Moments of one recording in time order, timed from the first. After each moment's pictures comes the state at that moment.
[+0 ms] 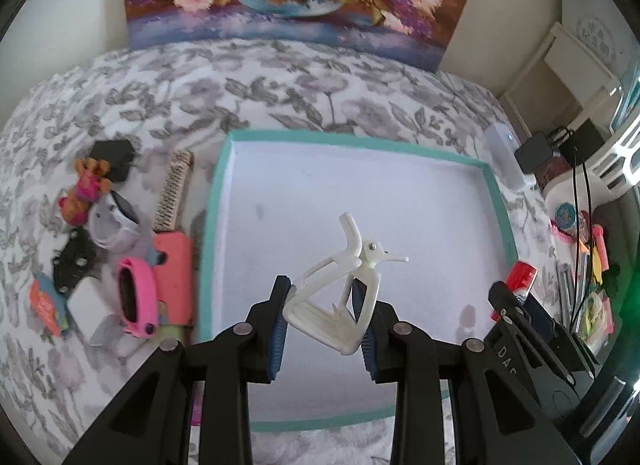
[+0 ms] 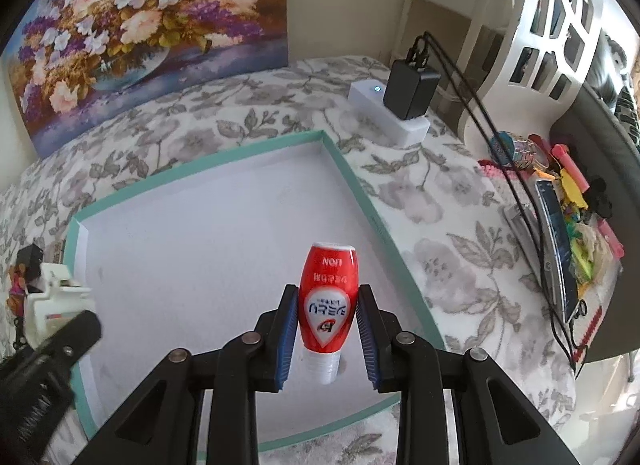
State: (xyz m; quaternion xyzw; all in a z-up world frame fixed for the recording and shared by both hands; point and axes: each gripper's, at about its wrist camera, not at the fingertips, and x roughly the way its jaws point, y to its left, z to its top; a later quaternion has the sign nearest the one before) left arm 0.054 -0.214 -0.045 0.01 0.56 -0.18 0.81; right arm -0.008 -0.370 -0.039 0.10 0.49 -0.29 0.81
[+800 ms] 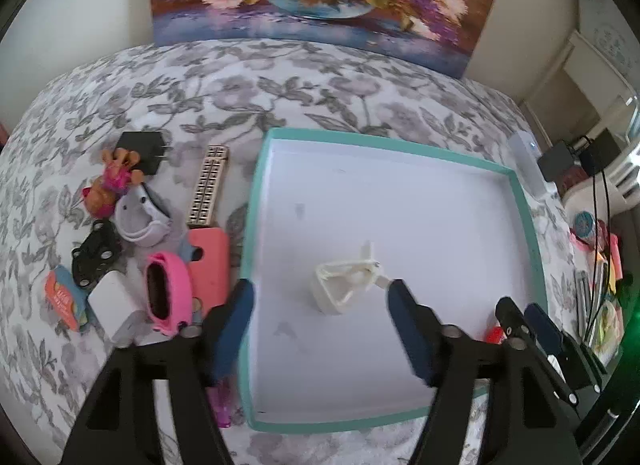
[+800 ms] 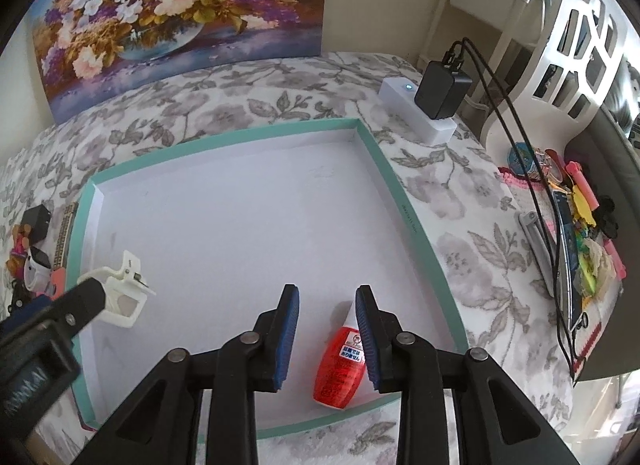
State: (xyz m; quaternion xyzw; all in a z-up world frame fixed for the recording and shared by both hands) left arm 0.059 -0.190 -0.045 0.01 0.55 -0.13 0.82; right arm -0.006 -0.348 -0.046 0.07 0.51 -0.26 0.82
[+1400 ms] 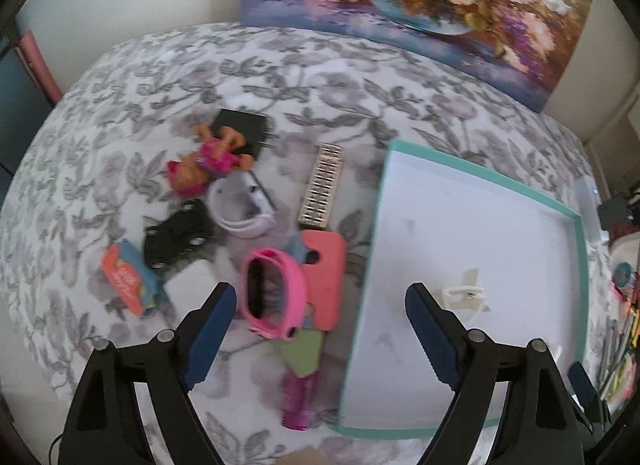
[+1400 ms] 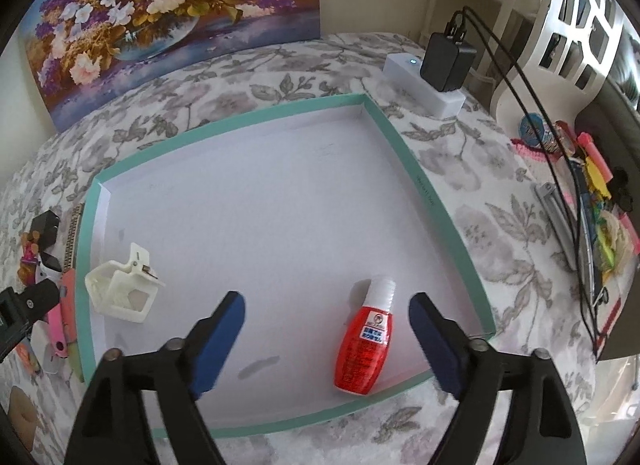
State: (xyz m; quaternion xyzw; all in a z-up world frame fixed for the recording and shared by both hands) left arm 0.076 -0.135 -0.046 0.00 0.56 -0.01 0.83; right arm -0.008 -0.348 -0.055 0.12 0.52 -0.24 0.81
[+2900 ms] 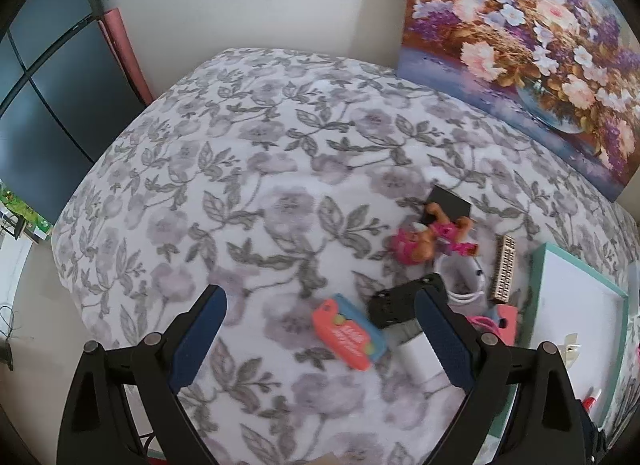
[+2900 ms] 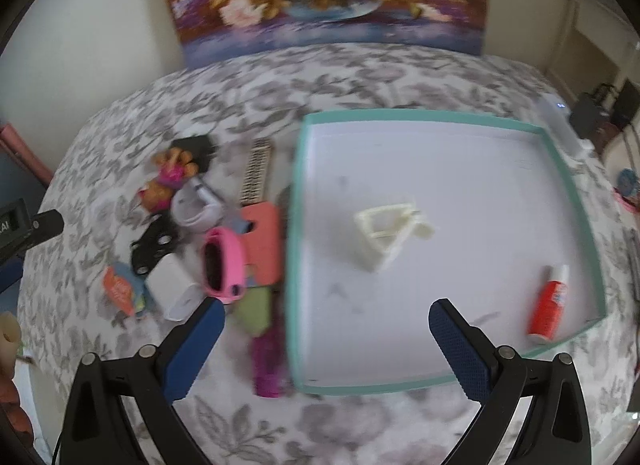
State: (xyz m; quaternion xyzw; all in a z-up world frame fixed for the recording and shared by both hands) left arm 0.090 0.036 0.006 -0.02 0.52 0.11 0.85; right arm 0.023 -0.196 -0.037 0.10 0.54 -0.07 0.83
